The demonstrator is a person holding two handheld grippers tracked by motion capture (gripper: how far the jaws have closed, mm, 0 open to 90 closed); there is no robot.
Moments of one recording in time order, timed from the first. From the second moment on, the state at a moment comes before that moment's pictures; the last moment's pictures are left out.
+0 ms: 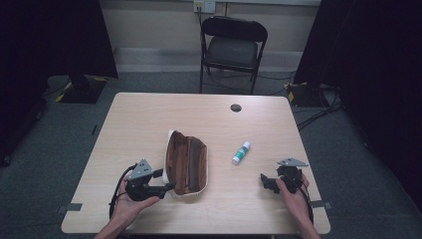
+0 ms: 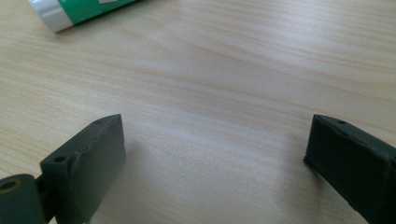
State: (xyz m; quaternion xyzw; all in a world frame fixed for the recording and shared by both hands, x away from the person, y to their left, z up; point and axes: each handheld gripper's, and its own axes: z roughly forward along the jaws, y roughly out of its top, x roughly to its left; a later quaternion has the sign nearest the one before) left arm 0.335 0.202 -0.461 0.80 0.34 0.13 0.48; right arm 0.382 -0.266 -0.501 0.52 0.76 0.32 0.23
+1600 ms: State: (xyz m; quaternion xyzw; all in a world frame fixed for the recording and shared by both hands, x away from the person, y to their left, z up) left arm 0.339 0.233 -0.449 0.80 0.30 0.07 0.51; right arm 0.382 -0.266 -0.501 0.53 0.76 0.32 0.23
